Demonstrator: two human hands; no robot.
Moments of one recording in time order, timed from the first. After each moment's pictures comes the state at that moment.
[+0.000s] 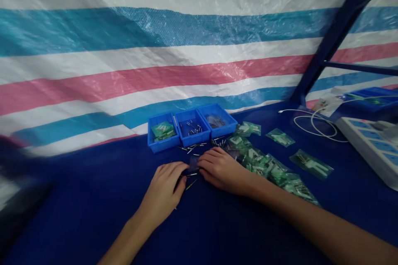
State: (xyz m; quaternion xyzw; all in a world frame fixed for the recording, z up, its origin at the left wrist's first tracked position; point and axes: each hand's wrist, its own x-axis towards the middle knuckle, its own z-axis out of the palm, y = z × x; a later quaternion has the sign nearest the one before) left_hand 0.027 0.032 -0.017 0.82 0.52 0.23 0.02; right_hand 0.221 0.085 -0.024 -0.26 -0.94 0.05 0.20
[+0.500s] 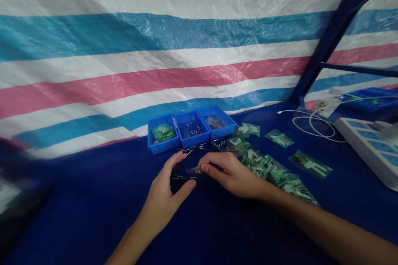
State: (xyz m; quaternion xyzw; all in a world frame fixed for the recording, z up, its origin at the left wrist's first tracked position) left_hand 0.035 0.021 -0.004 0.75 0.54 0.37 0.12; right_hand 0.227 0.068 0.004 -0.27 -0.86 0.25 0.34
